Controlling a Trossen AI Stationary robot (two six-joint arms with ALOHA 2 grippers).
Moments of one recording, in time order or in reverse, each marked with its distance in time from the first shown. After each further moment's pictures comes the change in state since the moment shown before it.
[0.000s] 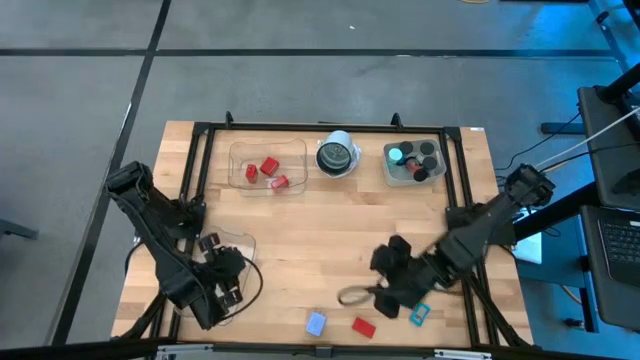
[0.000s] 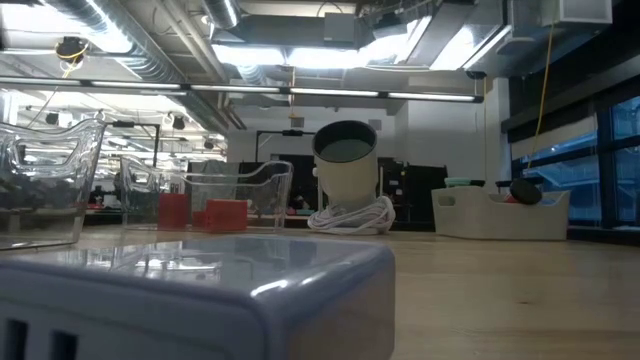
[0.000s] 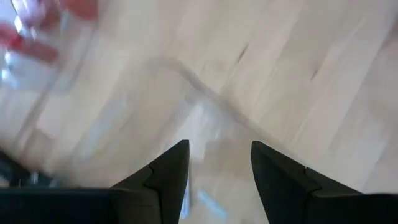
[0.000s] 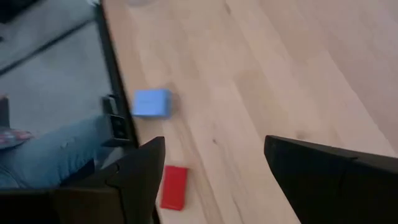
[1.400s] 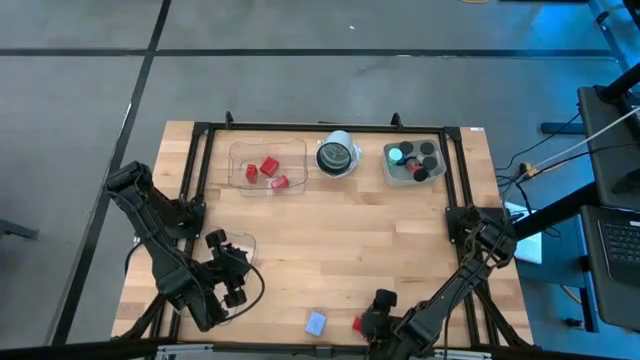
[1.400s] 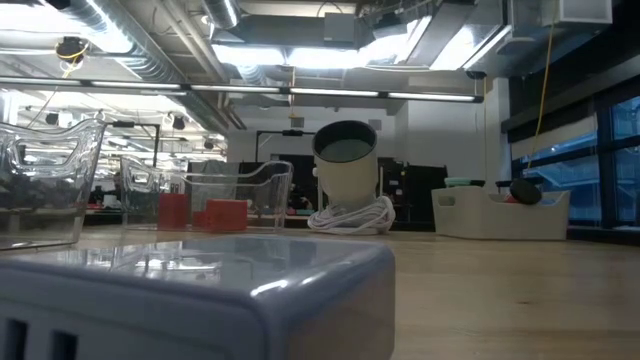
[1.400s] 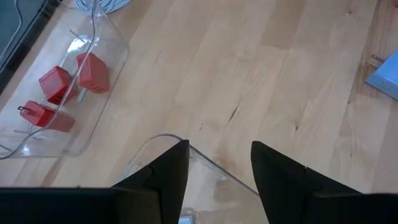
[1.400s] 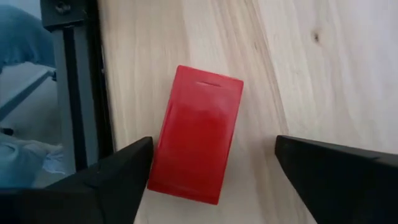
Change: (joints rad) left arm 0.005 0.000 0.076 0.008 -0.210 0.120; right arm 0.224 0.551 0.000 0.254 0.071 0.012
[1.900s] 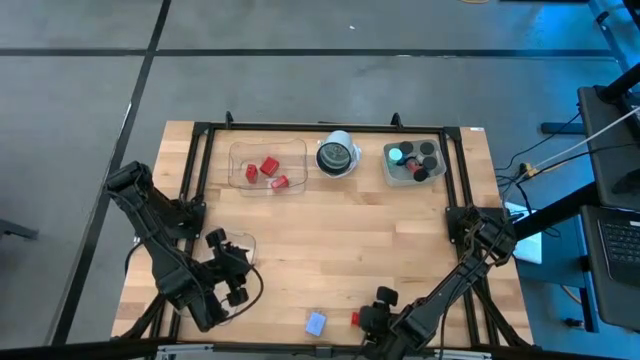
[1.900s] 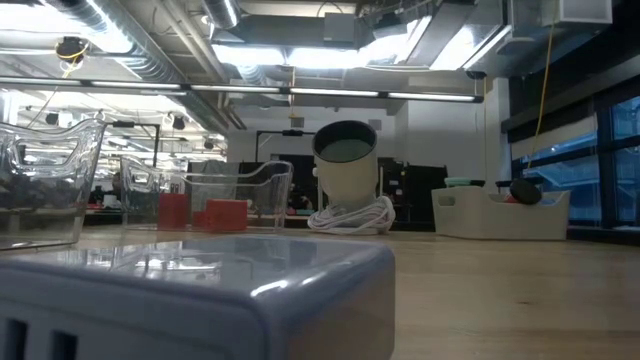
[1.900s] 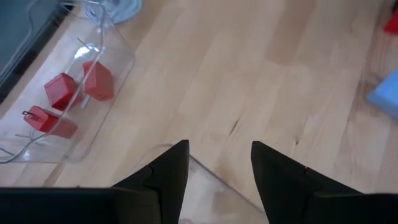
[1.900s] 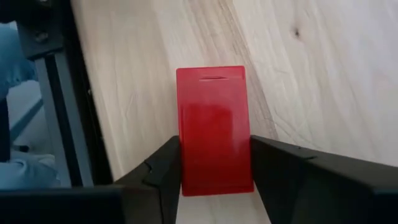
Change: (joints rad) left arm 0.002 0.000 0.000 0.002 -0.048 -0.029; right arm -0.020 -0.002 0.001 -0.010 -0.041 0.107
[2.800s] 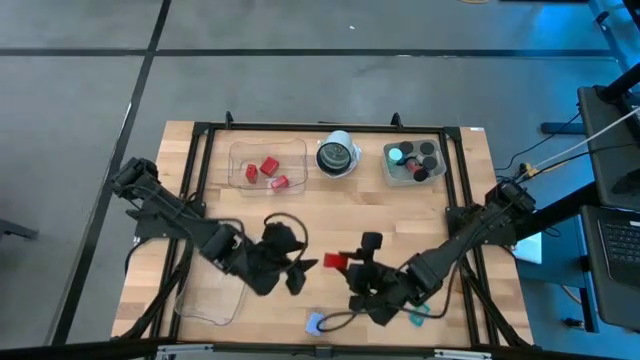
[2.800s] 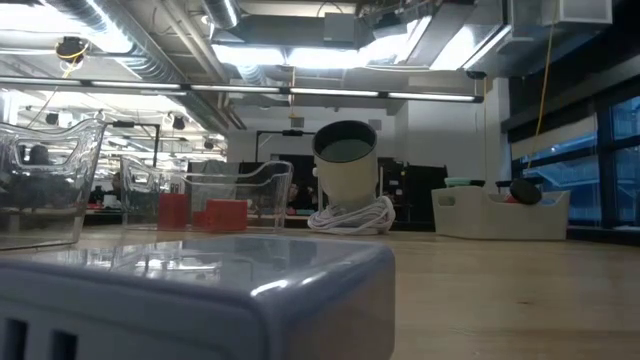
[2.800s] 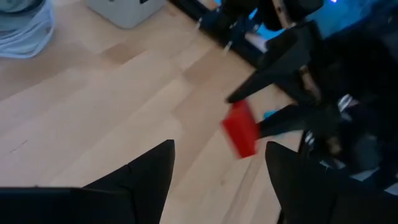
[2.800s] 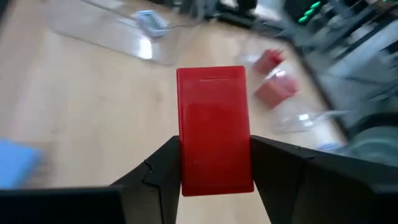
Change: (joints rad) left arm 0.333 0.000 0.000 0.809 0.034 0.242; right arm -0.203 -0.340 -0.002 0.006 0.503 -0.753
